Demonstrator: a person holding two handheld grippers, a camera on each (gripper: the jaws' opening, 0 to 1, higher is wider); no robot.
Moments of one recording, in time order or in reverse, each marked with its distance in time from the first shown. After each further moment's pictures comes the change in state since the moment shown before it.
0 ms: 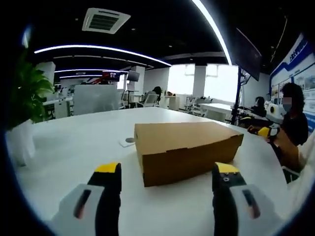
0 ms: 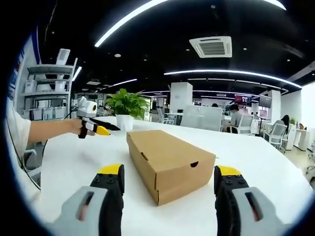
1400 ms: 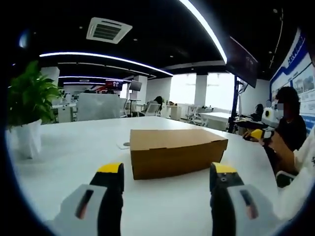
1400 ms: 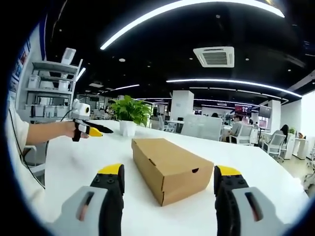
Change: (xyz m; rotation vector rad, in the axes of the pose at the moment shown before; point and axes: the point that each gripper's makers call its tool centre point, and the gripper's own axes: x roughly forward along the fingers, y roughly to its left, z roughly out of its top) left arm -0.051 -0.038 0.001 -0.013 -0.081 0.021; right arm -0.033 0.009 0.016 -0.044 -0.070 0.001
